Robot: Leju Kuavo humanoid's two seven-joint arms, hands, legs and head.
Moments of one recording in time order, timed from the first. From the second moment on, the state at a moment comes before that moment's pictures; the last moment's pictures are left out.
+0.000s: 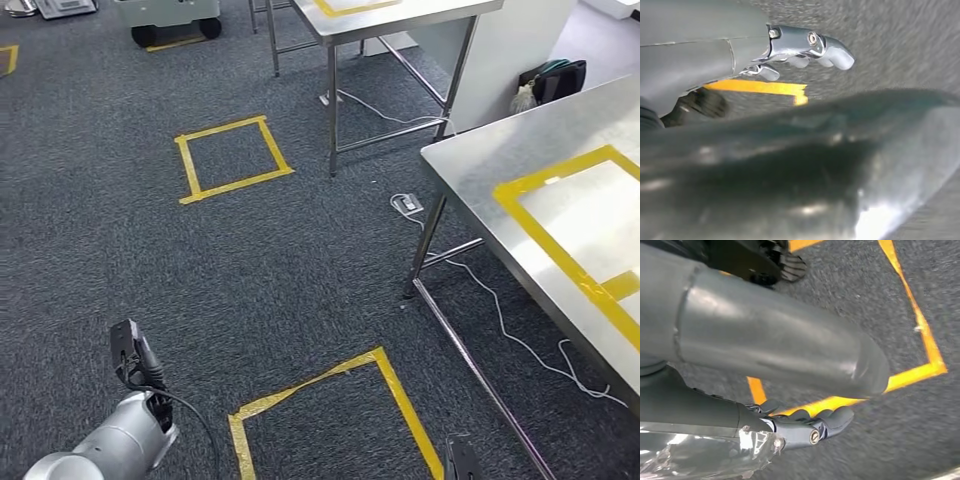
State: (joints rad) left arm -0.50 -0.15 0.66 -0.27 -0.20 0.35 -0.26; right arm -0.06 0.10 -0.04 -0.29 0.08 -0.16 -0.45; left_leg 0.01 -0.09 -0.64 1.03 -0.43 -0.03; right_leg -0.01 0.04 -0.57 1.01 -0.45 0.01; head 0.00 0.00
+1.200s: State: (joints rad) left arm -0.06 -0.17 0.61 -0.41 -0.28 -0.08 -0.62; right arm 0.00 0.16 -0.34 -0.38 0.23 -0.27 -0.70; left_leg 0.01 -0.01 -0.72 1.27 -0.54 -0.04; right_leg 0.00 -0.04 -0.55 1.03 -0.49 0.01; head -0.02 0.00
